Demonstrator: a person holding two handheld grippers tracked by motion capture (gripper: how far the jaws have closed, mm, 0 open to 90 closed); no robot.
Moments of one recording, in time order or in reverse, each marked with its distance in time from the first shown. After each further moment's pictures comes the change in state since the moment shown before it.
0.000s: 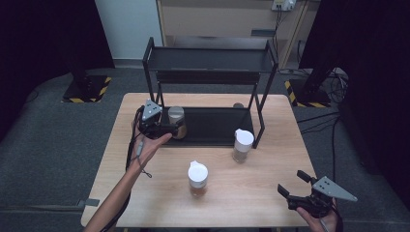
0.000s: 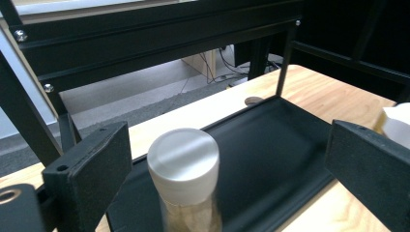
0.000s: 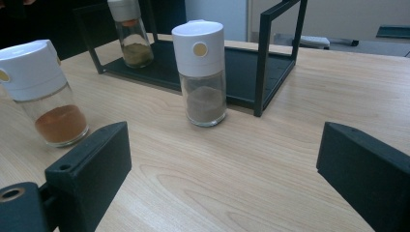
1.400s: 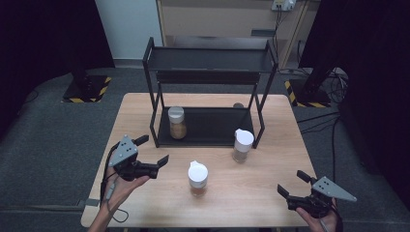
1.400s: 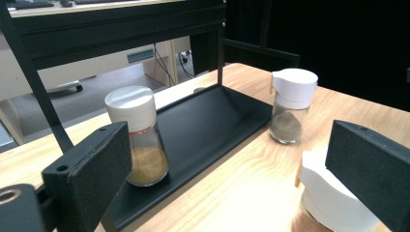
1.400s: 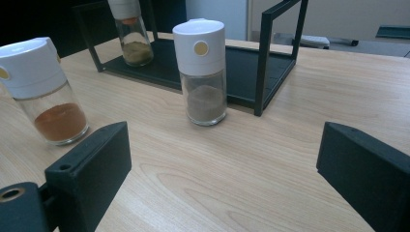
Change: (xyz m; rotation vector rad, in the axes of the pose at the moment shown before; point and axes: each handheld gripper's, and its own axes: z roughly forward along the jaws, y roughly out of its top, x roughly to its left) left arm -0.010 -0.060 -0.106 -0.078 -0.154 0.040; right arm 0.002 0.001 0.000 0.005 -0.002 -0.007
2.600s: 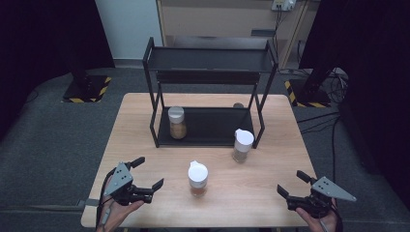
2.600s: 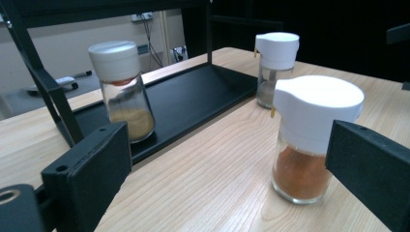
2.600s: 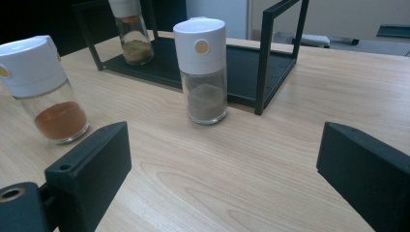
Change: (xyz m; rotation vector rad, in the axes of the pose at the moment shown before) left arm -0.015 -0.062 -0.024 -0.001 -0.006 0.011; right arm 0.001 0.001 0.000 0.006 0.000 0.001
